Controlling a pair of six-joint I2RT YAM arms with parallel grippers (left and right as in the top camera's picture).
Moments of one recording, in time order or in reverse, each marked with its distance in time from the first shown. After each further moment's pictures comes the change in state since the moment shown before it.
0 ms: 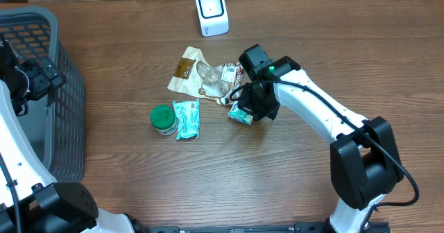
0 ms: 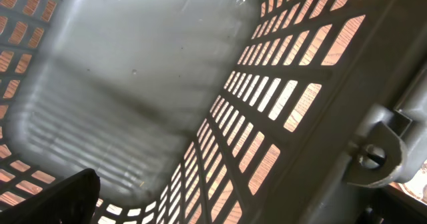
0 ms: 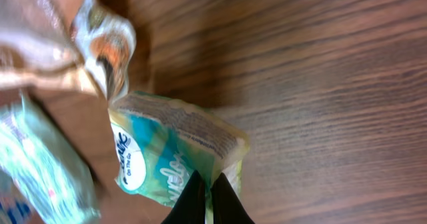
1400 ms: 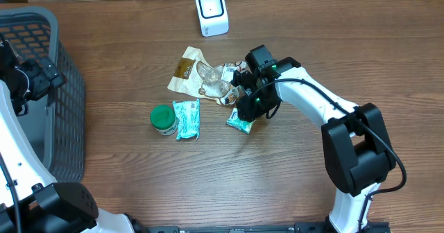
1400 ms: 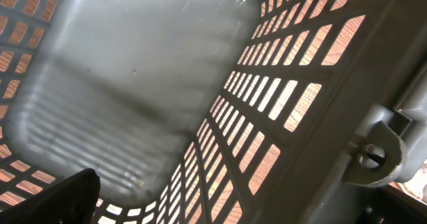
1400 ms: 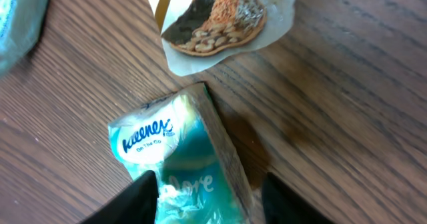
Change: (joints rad) left arm 0.000 0.000 0.000 0.000 0.000 0.000; right arm -0.058 0.092 -0.016 0.089 -0.163 -1.082
